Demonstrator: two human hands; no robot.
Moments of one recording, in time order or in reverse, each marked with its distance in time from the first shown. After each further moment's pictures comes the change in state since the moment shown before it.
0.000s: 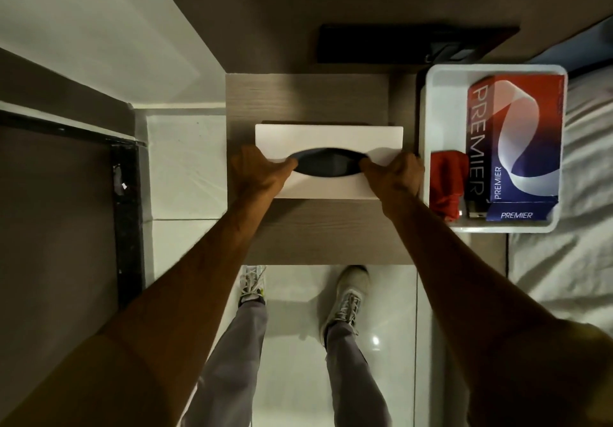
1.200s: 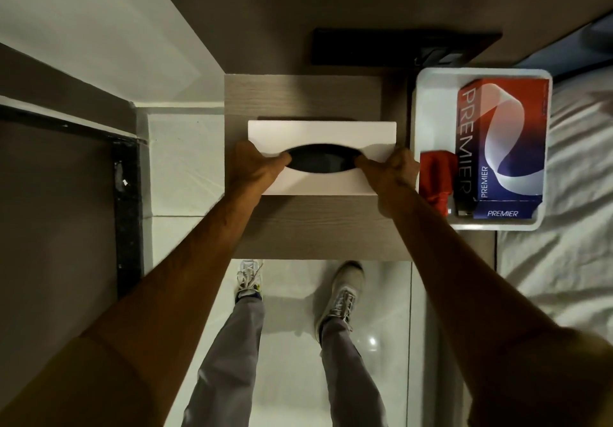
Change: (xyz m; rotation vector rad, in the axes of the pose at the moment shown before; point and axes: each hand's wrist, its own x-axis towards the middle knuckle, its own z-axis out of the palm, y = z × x) left_hand -0.011 0.010 -0.016 -0.164 -0.074 -0.036; right_hand 0.005 0.005 -0.012 0.140 -0.246 0.018
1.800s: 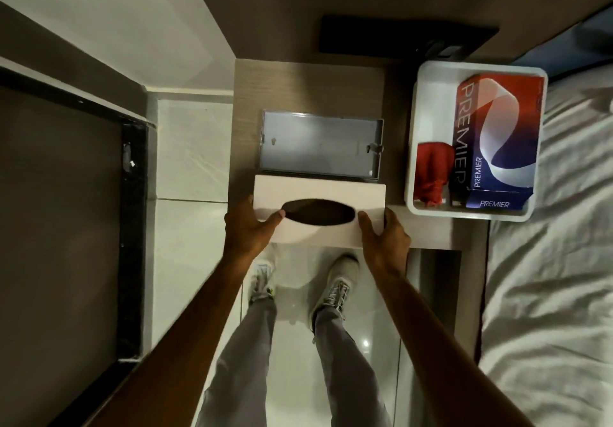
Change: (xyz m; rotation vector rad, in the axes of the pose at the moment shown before) left_hand -0.107 -0.082 -0.013 0.034 -0.112 -0.094; right_hand -0.101 0.109 -0.008 -0.085 0.067 -0.124
